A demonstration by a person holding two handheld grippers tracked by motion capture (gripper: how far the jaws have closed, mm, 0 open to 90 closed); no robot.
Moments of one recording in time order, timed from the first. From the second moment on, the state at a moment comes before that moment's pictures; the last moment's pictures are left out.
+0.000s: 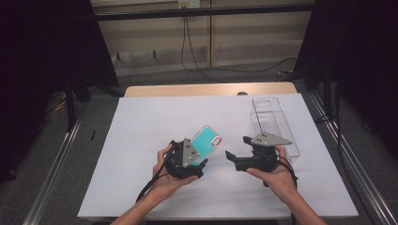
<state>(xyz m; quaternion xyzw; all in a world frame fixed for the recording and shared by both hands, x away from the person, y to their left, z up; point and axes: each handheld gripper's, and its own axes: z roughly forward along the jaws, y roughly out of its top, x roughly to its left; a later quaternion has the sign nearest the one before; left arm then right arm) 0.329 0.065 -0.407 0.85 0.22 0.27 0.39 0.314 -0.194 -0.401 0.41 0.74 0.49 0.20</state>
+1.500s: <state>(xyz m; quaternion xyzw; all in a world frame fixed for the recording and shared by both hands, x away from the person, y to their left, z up) 0.332 0.048 -0.413 0.83 0.19 0.33 0.39 0.357 -0.177 -0.382 0.54 0.71 0.44 0.03</state>
